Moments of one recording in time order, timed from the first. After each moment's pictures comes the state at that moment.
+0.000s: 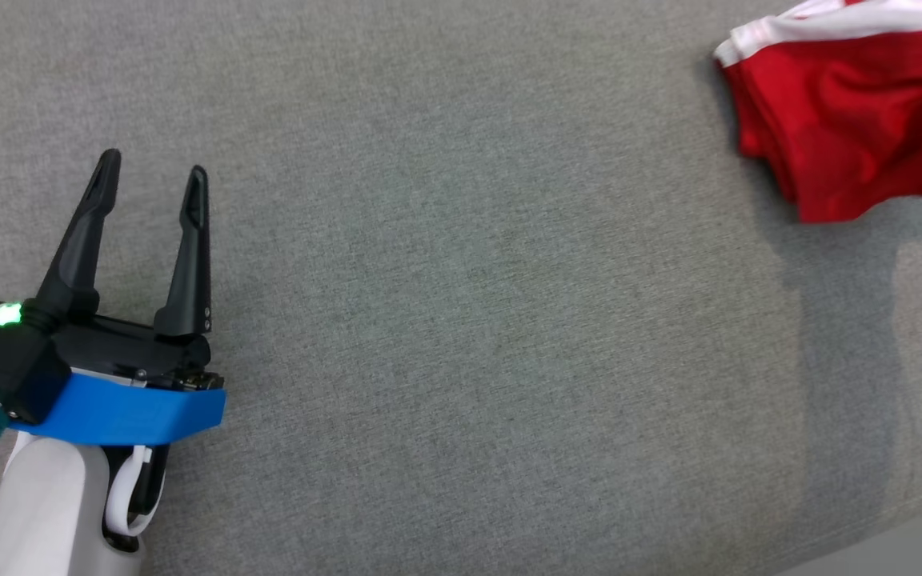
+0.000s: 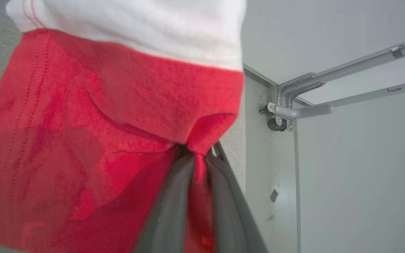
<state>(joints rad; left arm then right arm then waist) -0.30 0.32 -0.15 -0.05 -0.32 -0.13 -0.21 -0.90 -0.59 0.33 0.58 0.20 0.13 0.39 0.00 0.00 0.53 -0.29</state>
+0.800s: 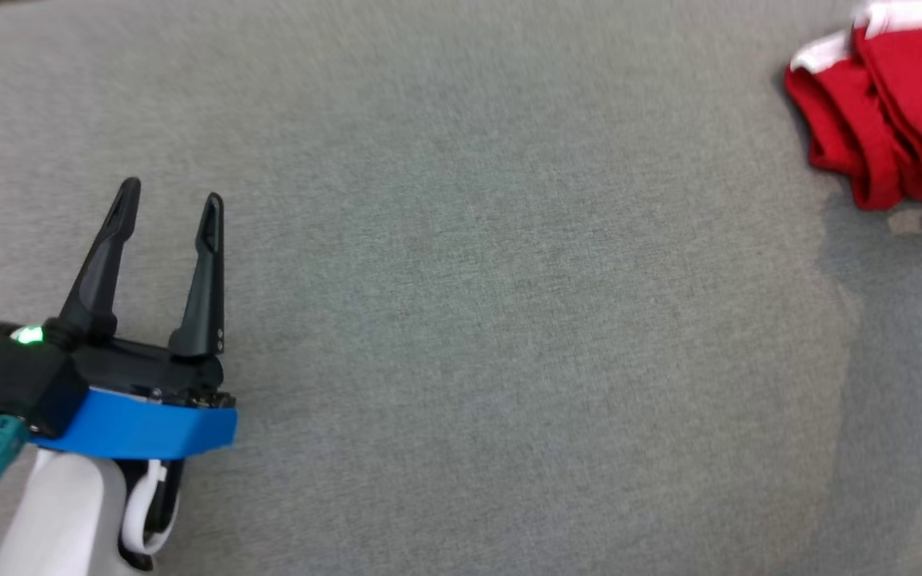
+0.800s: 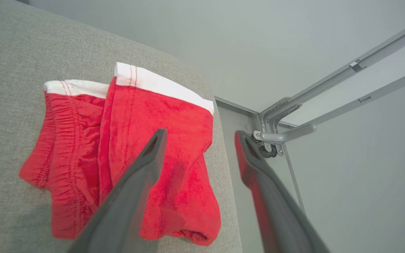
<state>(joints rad) -0.27 0.32 -0.18 -0.04 -0.34 -0.12 -0.21 -0.92 -0.54 0.10 0.87 0.03 0.13 0.03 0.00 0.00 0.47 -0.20</state>
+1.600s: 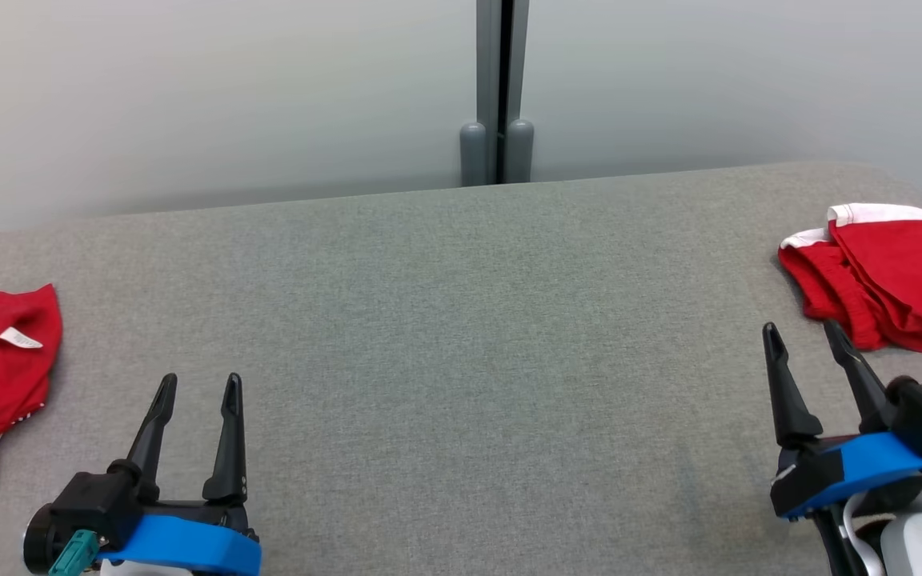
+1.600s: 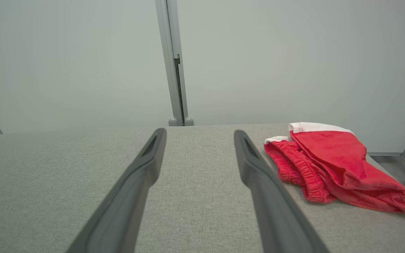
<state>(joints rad) -0.03 0.21 -0.13 0.19 -0.33 -0.11 -0.26 -0.16 -0.13 -0.05 0.20 0.19 0.13 -0.11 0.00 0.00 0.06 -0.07</state>
